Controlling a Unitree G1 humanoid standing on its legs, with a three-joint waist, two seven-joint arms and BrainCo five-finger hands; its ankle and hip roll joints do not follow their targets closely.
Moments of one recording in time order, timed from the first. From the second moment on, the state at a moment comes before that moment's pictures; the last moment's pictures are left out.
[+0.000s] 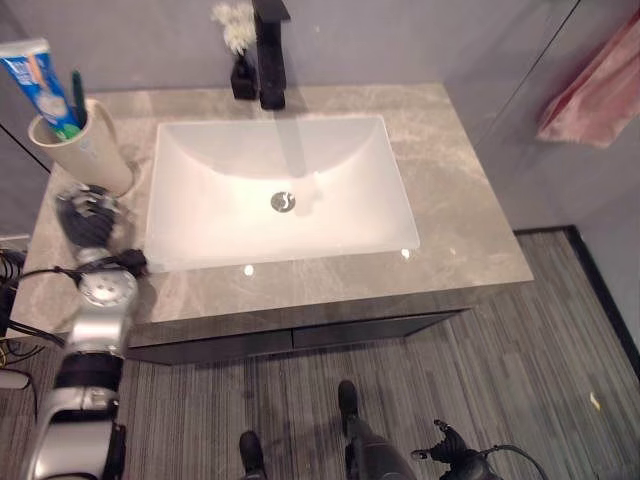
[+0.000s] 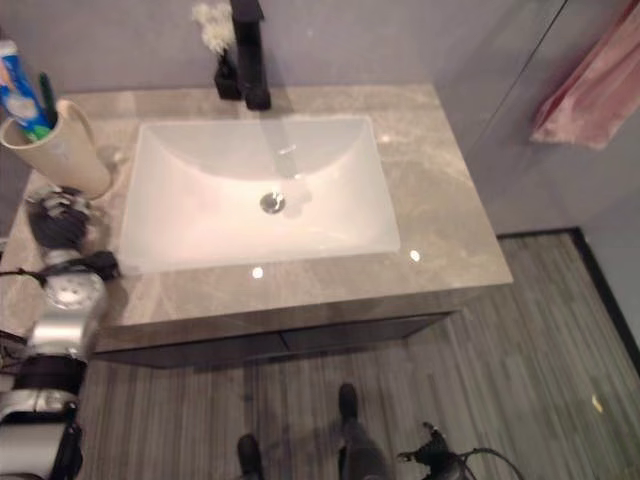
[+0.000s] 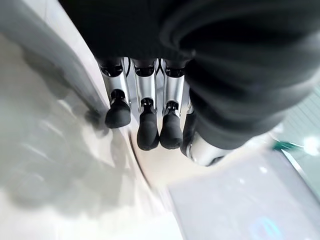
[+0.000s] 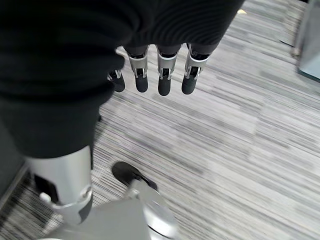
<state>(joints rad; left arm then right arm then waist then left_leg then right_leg) -0.43 0.60 0.03 0.45 -0.22 -0.13 0.54 -0.05 -0.28 0.37 1.15 -0.13 -0.05 -0.19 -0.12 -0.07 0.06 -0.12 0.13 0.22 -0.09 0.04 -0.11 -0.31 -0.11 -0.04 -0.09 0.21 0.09</state>
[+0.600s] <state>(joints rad) -0.19 0.39 -0.08 0.14 -0.31 -0.21 0.32 -0.07 -0.32 0.26 1.21 -0.13 -0.05 -0.19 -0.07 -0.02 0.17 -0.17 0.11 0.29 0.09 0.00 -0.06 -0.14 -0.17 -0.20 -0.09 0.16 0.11</state>
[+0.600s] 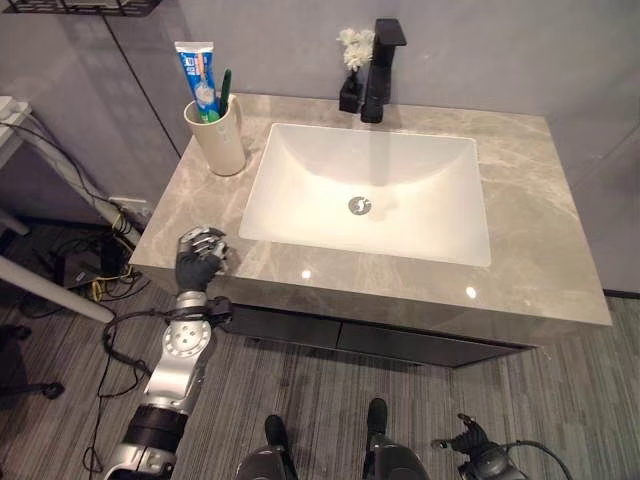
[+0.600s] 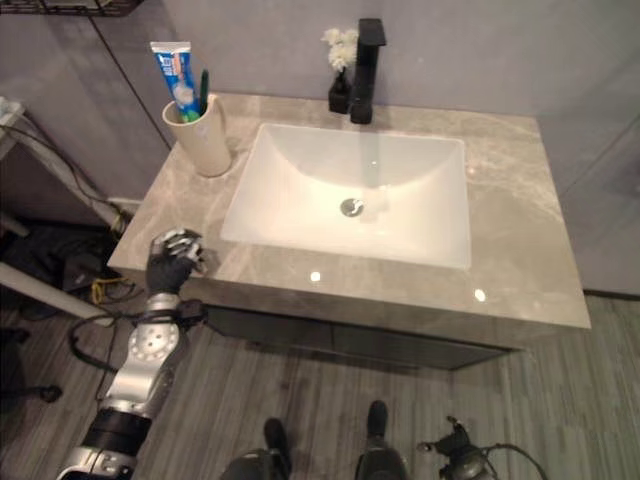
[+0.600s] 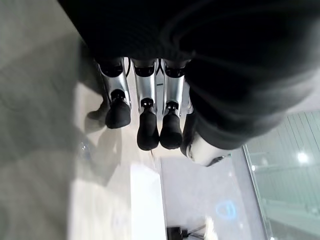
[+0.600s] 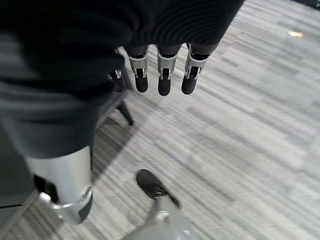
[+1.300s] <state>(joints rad) 0.00 0.45 -0.13 0.10 -0.31 -0.20 0.16 0.00 -0.25 0.16 1.22 0.07 -0.07 -0.20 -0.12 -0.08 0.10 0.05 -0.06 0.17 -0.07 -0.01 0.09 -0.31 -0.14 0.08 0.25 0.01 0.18</state>
